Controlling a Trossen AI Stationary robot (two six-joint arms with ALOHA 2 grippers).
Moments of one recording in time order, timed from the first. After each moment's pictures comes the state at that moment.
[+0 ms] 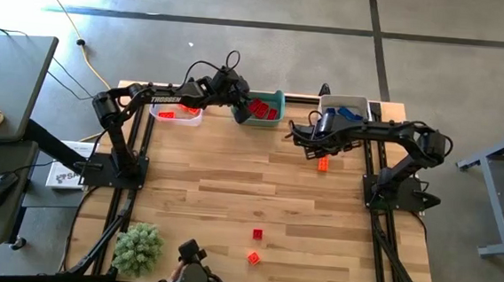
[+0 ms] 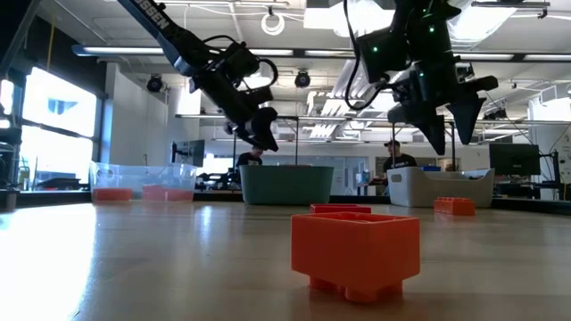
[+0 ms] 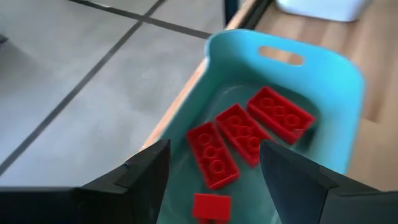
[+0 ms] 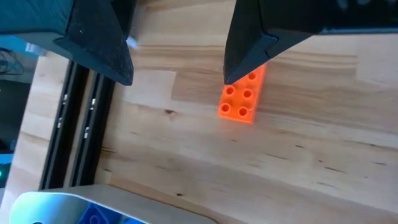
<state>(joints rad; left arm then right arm) 0.73 1.79 1.15 -0.03 -0.05 0.20 -0.27 1.59 1.16 -1.38 0.34 1.10</state>
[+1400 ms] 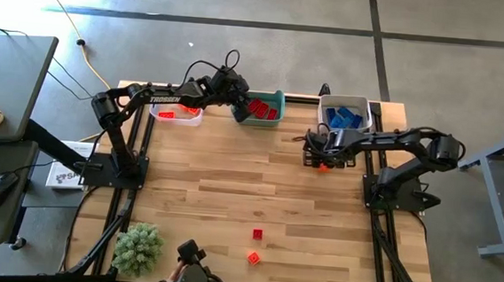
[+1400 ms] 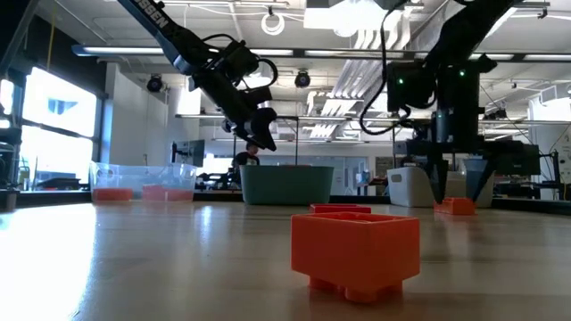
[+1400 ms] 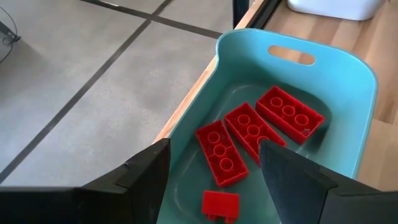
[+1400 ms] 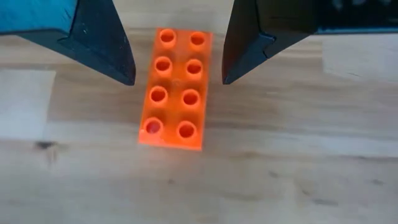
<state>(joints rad) 0.73 1.78 1.15 -0.04 -0.09 0.19 -0.31 1.47 0.74 -0.77 0.12 1.20</state>
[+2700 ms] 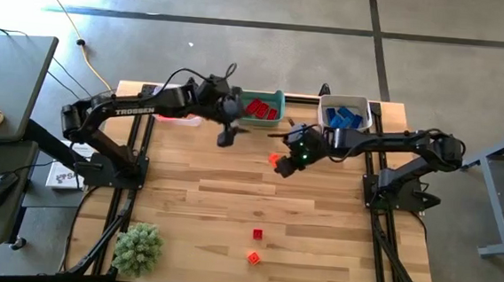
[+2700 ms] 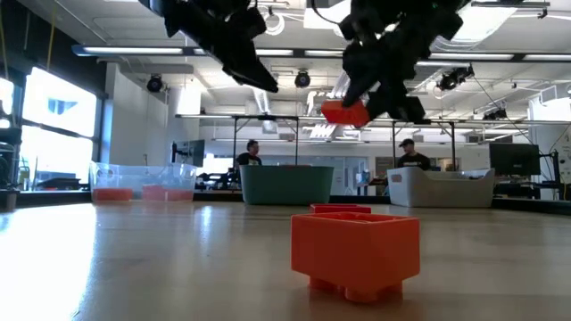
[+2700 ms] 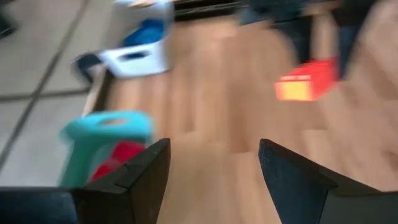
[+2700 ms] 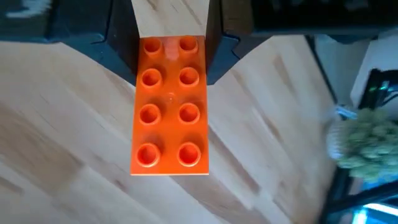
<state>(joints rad) 0.53 1.48 1.15 -0.31 0.24 0.39 -0.15 1.44 0.99 -0.43 -0.25 0.82</state>
